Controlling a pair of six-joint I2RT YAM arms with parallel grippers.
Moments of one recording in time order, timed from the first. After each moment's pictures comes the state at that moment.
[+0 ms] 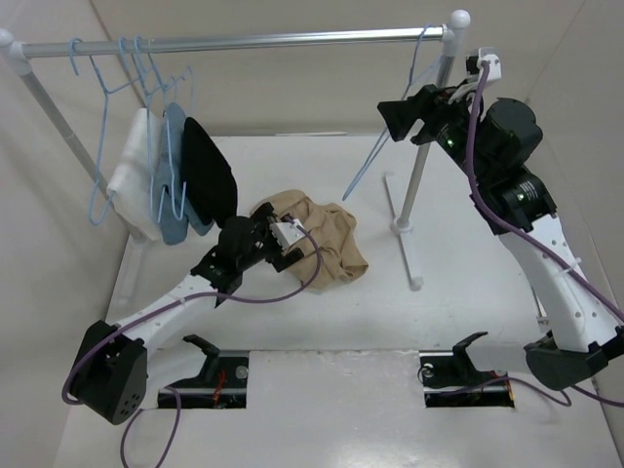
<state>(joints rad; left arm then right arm) -0.52 1.08 0.53 0.18 0.22 0.55 0.47 1.28 1.68 -0.26 -0.05 0.30</state>
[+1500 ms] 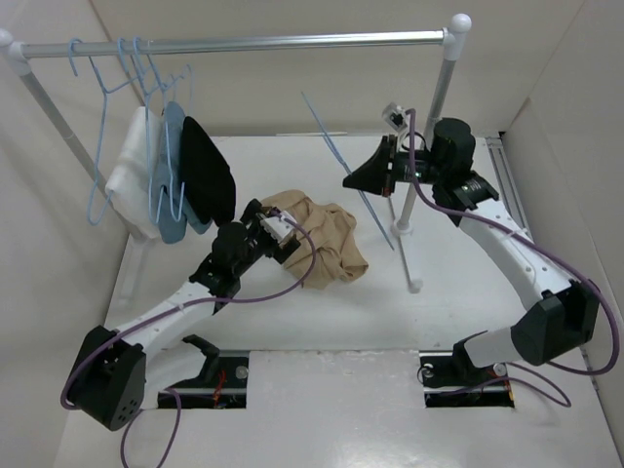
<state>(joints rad) -0.52 1.05 0.46 0.36 0.10 0.40 0.38 1.42 1.36 -0.03 -0.98 0.31</state>
